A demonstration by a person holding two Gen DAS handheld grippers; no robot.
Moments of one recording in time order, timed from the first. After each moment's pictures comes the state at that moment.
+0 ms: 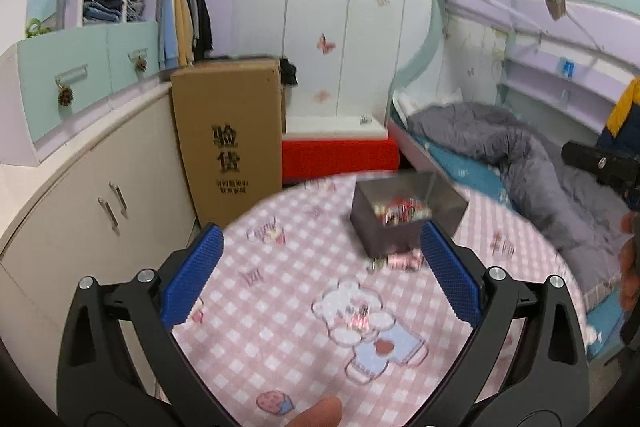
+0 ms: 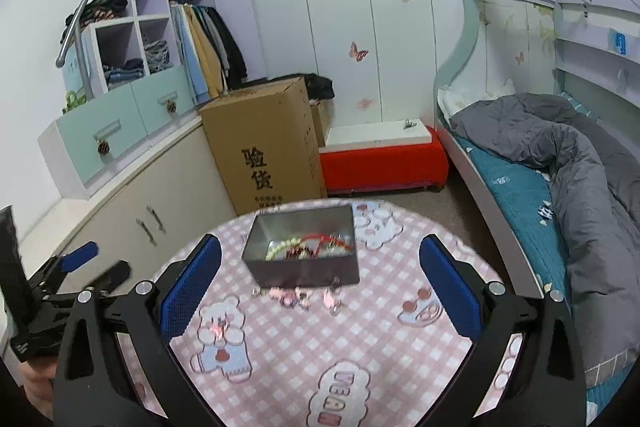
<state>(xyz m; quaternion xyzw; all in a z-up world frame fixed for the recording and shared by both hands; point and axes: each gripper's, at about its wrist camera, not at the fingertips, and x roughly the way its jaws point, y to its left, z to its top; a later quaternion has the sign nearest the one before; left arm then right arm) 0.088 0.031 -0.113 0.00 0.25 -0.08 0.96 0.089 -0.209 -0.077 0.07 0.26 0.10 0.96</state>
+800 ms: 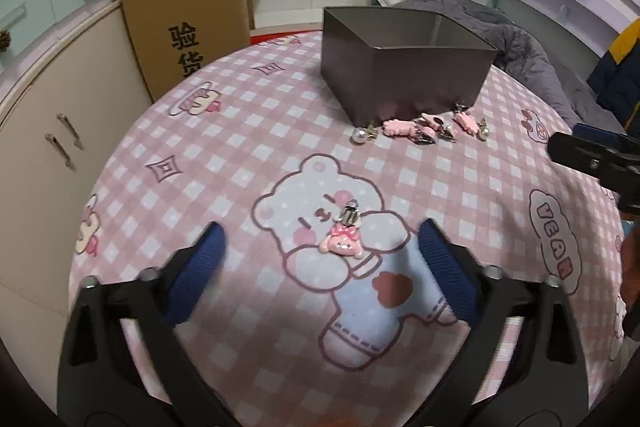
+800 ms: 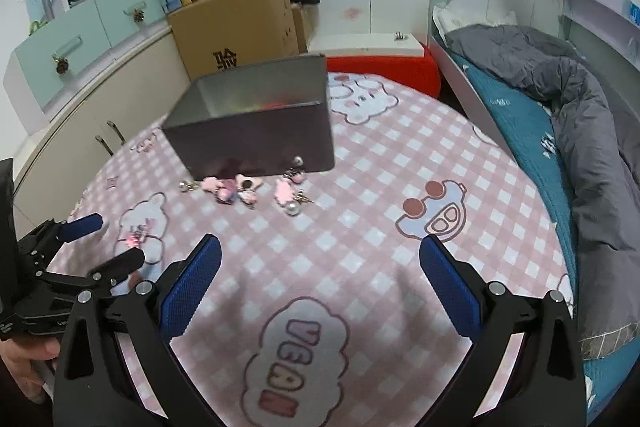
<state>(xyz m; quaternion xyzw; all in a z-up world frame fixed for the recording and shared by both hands) 0.140 -0.009 -0.229 0.03 0.42 -0.12 0.90 0.134 -0.210 -0.192 0.03 0.41 0.07 0.91</state>
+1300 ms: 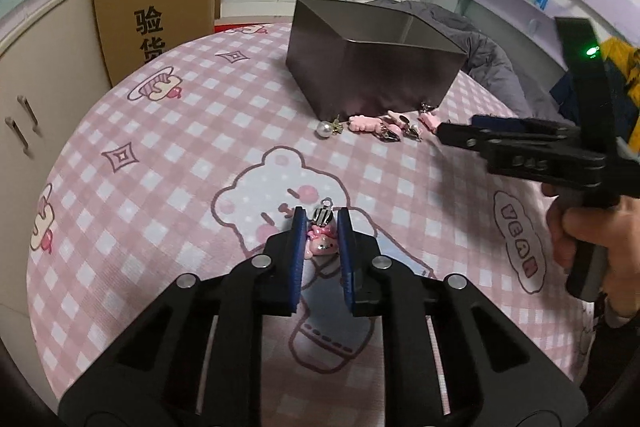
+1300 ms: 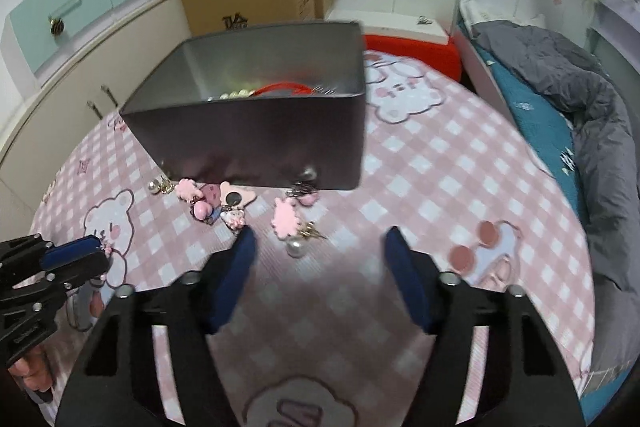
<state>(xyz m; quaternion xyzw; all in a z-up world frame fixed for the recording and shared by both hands) 0.143 -0.001 -0.234 -0.03 0.43 -0.19 0.88 0.192 -0.186 -0.223 -0.02 0.45 0.10 0.89</state>
